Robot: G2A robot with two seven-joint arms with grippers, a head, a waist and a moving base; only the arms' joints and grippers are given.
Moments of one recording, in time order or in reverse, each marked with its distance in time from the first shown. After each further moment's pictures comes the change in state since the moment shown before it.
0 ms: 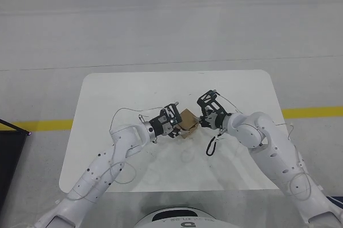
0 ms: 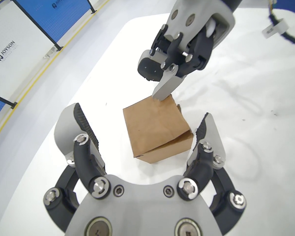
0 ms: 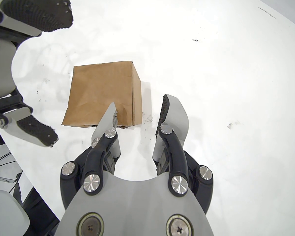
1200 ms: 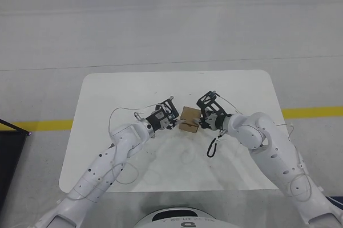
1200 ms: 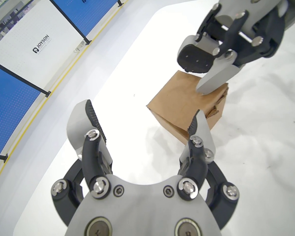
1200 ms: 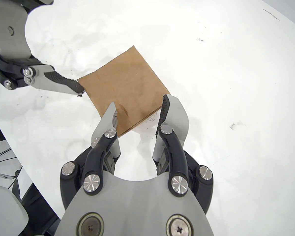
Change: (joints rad) left arm 0.002 -0.004 -0.025 0.020 0.068 0.140 0.023; right arm -0.013 0.000 0.010 -0.012 -0.002 -0.024 0.010
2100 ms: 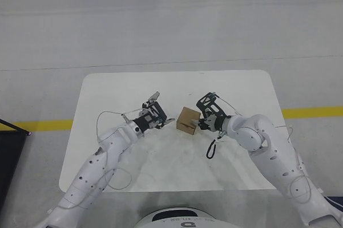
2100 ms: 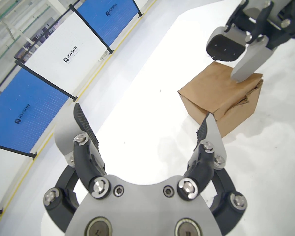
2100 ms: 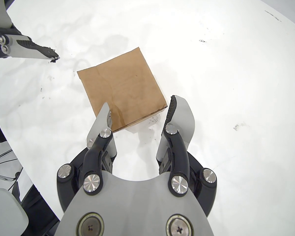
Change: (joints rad) left arm 0.092 0.041 -0.093 -0.060 0.208 0.033 0.173; right arm -0.015 -0.001 -0.001 -0.003 -0.006 -0.003 -0.026
